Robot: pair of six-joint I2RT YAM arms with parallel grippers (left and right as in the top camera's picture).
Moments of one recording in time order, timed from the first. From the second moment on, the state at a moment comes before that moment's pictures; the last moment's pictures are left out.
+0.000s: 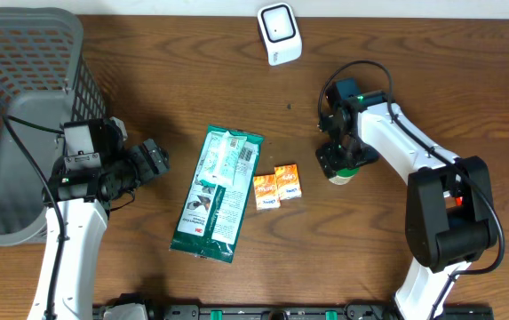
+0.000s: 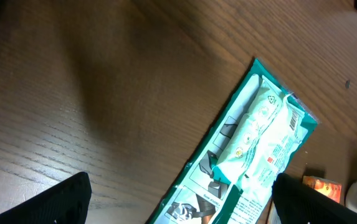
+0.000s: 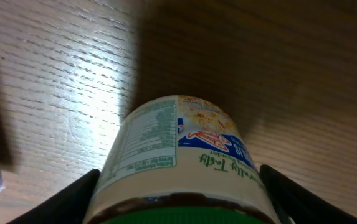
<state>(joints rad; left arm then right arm) 0.15 1.24 0.86 -0.69 0.28 -0.38 0.29 1.96 1.35 -1.01 0.02 -0.05</state>
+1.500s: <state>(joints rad) 0.15 1.24 0.86 -0.69 0.28 -0.38 0.32 1.72 2.29 -1.57 -0.03 0.13</state>
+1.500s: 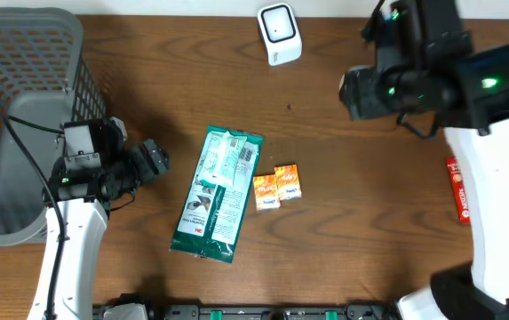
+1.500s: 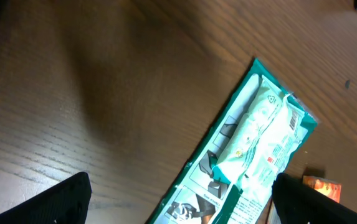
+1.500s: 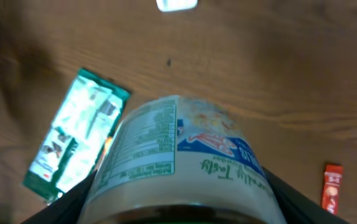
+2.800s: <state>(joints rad) 0.15 1.24 0.86 -0.69 0.28 -0.38 0.33 2.57 2.49 -0.50 -0.18 0.32</state>
